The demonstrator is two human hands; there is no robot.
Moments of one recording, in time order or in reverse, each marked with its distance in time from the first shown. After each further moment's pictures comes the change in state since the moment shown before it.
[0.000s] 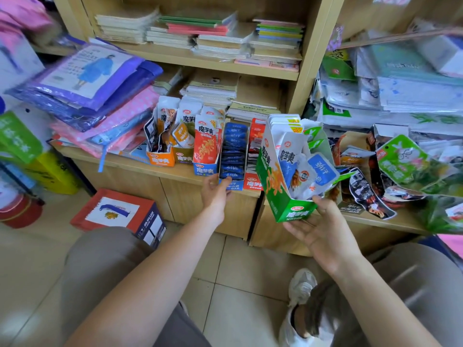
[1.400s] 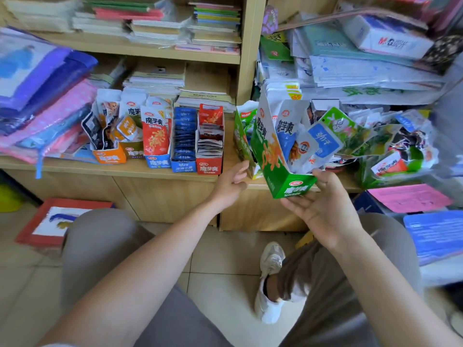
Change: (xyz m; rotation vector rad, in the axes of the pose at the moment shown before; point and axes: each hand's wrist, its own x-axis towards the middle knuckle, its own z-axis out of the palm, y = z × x) left_hand -0.064 -0.036 0.076 0.607 -0.780 0.322; right_hand -0.054 -0.050 -0.044 0.041 0.128 -0.148
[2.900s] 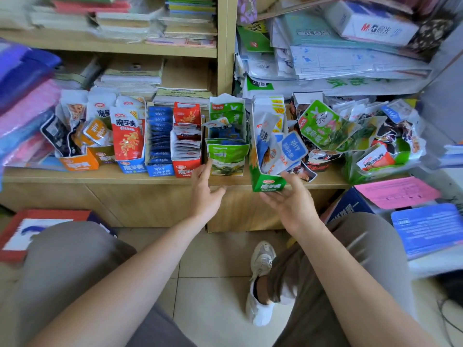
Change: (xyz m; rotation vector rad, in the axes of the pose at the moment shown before) left_hand 0.008 -0.038 0.013 0.232 0.374 0.084; right_hand 0.084 0.035 -0.043 0.029 0.105 -0.024
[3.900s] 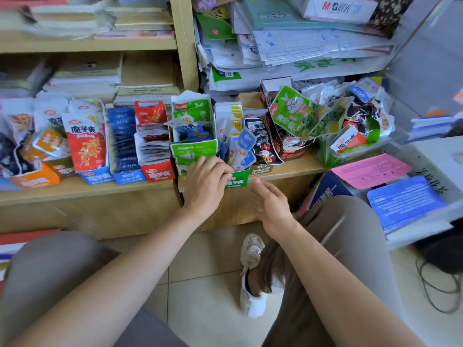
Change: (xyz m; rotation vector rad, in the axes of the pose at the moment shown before) left_hand 0.006 0.051 0.031 0.597 0.023 0.742; right_hand 0.019 0.037 -0.035 -0.233 0.148 0.047
